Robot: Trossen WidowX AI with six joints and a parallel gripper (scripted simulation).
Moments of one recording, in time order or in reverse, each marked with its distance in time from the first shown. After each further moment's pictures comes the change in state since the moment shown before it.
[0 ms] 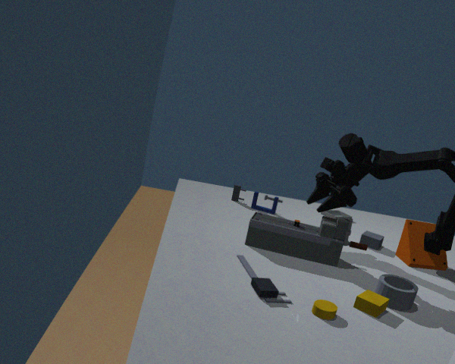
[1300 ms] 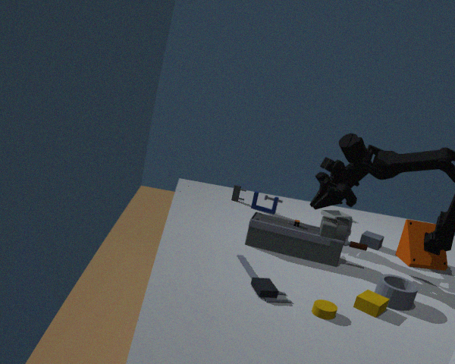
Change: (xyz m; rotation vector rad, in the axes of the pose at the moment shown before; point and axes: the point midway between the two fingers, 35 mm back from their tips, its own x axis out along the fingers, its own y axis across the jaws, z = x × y) arm 0.000 0.000 0.000 0.000 0.000 -0.002
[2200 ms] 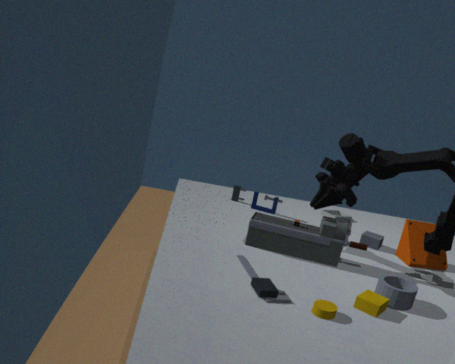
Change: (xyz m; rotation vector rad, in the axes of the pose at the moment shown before) arm 0.000 0.000 0.000 0.000 0.000 0.001
